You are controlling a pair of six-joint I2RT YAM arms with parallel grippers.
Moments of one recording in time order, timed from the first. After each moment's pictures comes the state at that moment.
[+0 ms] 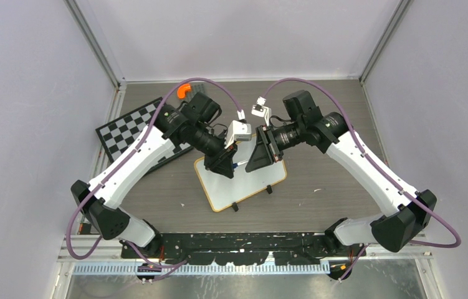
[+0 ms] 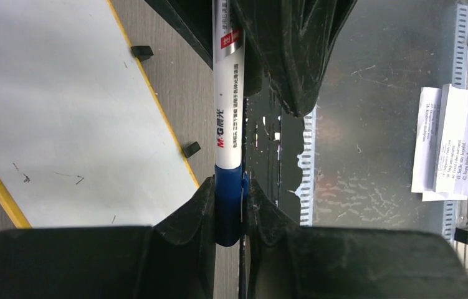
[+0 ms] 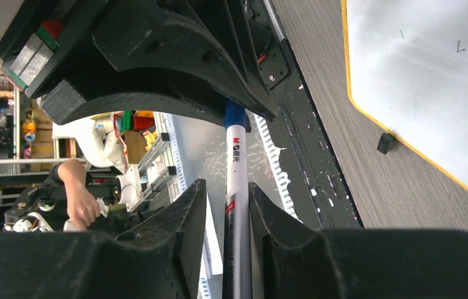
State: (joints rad) left arm -0.72 1.48 1.65 -1.24 0.76 0.49; right arm 0.59 1.34 1.40 -0.86 -0.99 0.29
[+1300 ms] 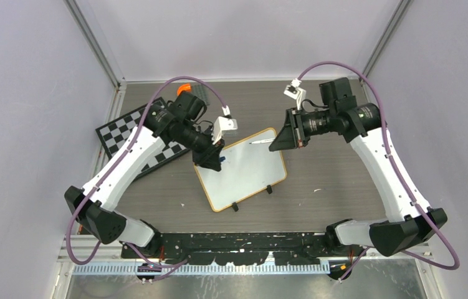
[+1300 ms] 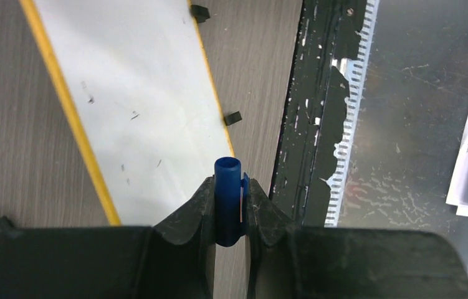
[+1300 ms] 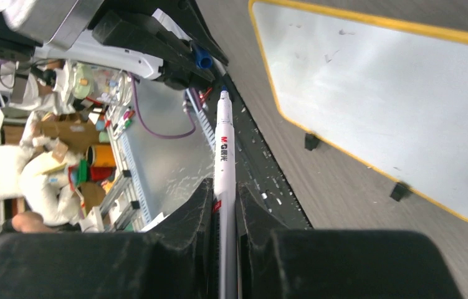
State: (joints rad) left arm -0.60 1.43 1.57 -1.24 0.70 0.55; right arm 0.33 1.30 1.53 -1.07 -0.95 0.10
